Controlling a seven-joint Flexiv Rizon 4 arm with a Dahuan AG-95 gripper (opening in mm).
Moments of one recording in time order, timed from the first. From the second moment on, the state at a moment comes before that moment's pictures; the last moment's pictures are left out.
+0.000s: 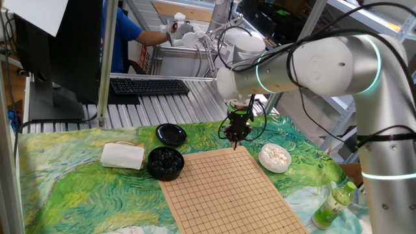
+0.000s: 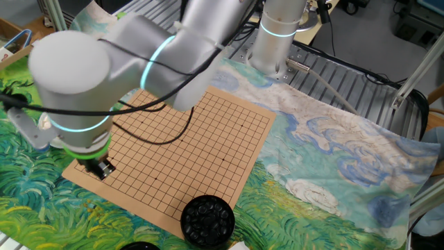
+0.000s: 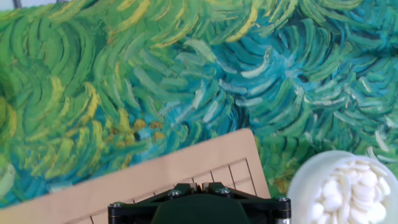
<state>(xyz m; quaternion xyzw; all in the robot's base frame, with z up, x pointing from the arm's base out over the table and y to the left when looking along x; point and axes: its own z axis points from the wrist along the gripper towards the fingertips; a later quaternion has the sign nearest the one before) 0.703 -0.177 0.042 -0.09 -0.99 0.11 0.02</state>
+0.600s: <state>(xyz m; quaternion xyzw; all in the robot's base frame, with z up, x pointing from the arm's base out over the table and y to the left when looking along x) 0.700 -0.176 0.043 -0.10 -0.99 0.08 0.01</state>
